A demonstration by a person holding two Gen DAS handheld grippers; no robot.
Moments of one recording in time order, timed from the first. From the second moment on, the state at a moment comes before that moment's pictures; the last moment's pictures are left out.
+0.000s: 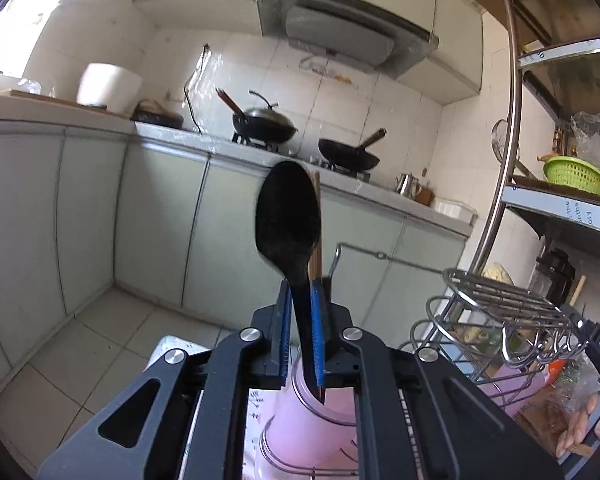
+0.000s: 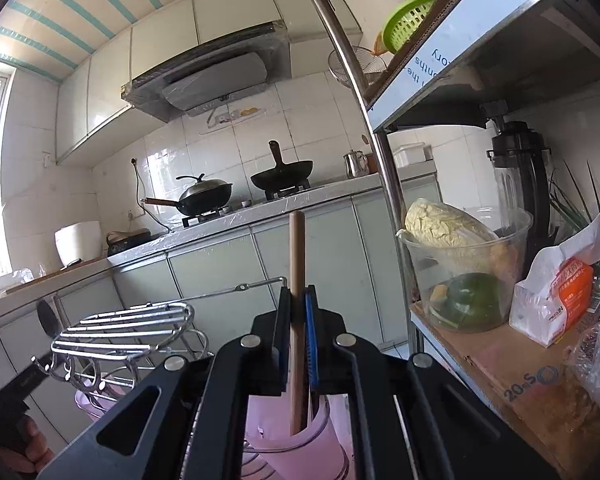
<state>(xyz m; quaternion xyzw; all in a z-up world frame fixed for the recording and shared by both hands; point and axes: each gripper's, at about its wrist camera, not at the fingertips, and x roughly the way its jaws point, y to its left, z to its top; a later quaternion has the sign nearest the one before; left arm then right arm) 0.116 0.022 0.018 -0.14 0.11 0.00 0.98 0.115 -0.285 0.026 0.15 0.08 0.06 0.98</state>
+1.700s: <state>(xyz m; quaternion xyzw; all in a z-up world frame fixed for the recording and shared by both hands) 0.033 0.001 -0.003 -0.11 0.26 -0.04 0.96 0.048 -0.287 -0.021 0.20 0.29 0.12 0.93</state>
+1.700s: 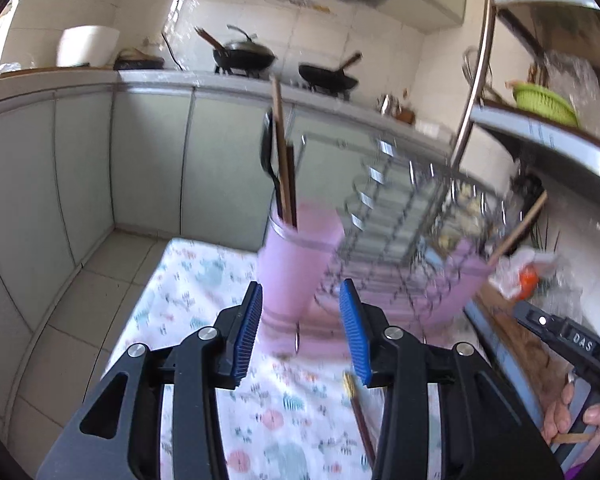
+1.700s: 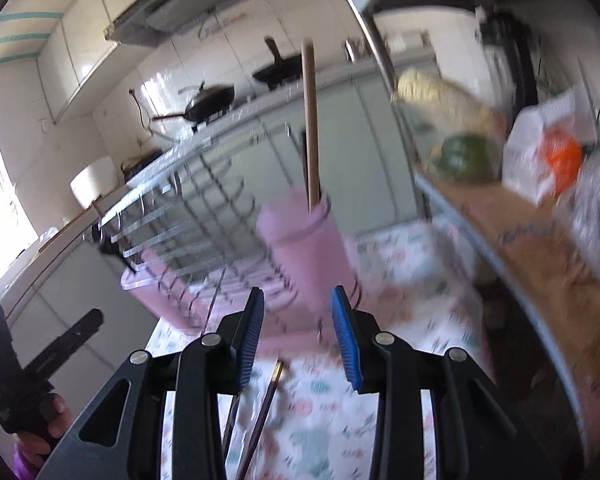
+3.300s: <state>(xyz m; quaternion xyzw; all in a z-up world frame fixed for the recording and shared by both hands) 0.143 -0.083 -0.117 -0.10 0.58 -0.09 0.80 0.088 -0.270 -0.119 0.26 0.50 0.18 0.81</state>
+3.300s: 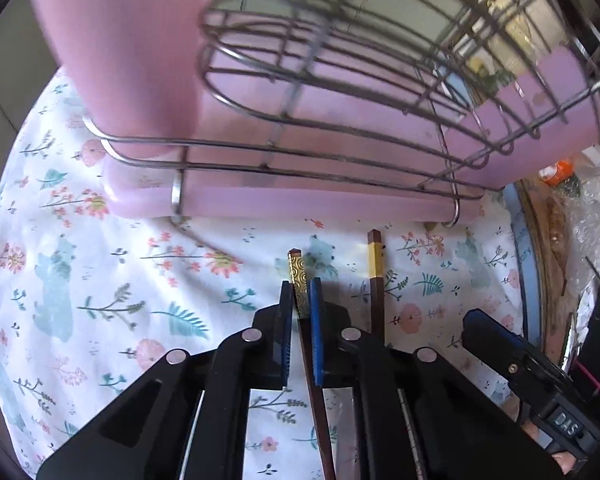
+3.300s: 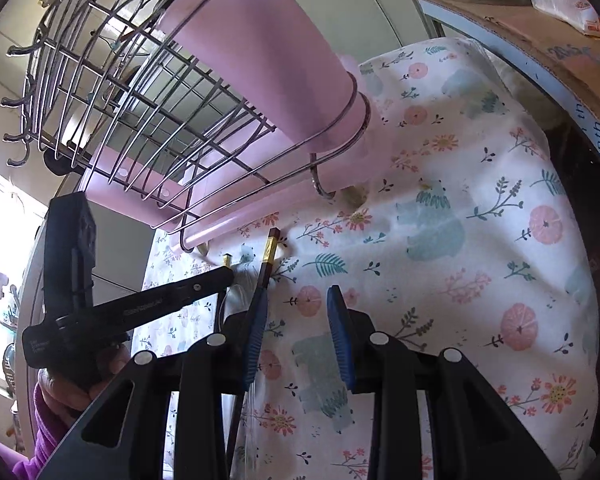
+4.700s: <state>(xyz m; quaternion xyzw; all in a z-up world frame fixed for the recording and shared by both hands) 0.080 0.016 -0.033 -0.18 0.43 -0.10 0.88 0.115 -0.193 -0.073 0.18 0.43 0.16 0.87</state>
